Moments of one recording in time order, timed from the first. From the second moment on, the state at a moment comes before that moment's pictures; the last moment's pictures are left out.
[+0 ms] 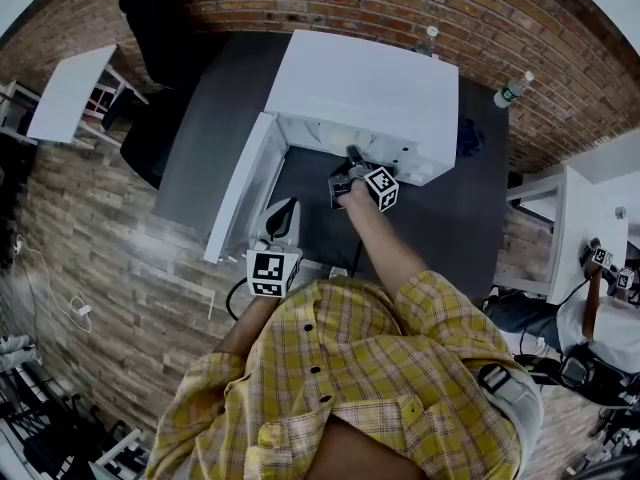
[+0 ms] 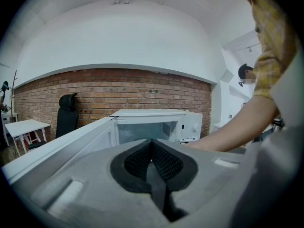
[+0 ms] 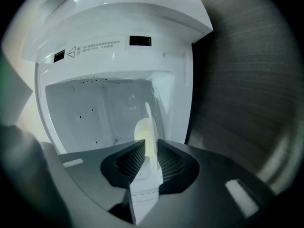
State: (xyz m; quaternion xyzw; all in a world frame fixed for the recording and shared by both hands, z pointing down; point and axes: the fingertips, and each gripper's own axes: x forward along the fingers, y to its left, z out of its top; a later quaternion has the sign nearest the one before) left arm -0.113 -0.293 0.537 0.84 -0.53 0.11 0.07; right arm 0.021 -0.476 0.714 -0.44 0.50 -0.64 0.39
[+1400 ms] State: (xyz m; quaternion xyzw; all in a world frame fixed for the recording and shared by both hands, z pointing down) left arm -0.100 -0.254 0.526 0.86 -0.49 0.10 0.07; right arm 0.015 -0.400 0.683 -0.44 0.57 -0.61 0.32
